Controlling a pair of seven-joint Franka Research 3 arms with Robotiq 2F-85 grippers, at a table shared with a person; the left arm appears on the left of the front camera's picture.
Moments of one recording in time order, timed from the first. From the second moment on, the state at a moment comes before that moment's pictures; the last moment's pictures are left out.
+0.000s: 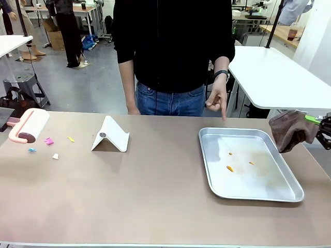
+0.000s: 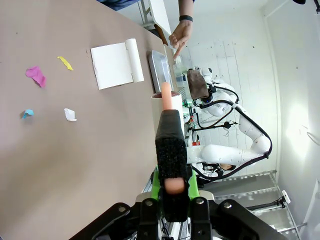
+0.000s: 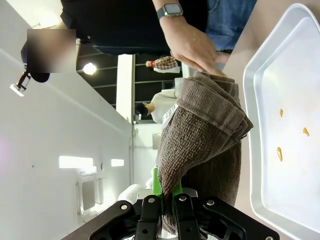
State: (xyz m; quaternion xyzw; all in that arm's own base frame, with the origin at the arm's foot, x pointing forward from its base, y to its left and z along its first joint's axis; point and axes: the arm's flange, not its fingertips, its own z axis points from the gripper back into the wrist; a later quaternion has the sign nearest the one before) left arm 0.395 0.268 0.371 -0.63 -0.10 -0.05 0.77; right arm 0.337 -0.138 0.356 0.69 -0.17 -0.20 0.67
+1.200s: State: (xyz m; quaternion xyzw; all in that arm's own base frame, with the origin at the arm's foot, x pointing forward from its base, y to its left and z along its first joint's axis) left arm 0.396 0.268 0.371 -0.63 -0.10 -0.05 0.77; right arm 0.377 -0.099 0.360 0.52 -0.24 -0.19 0.79
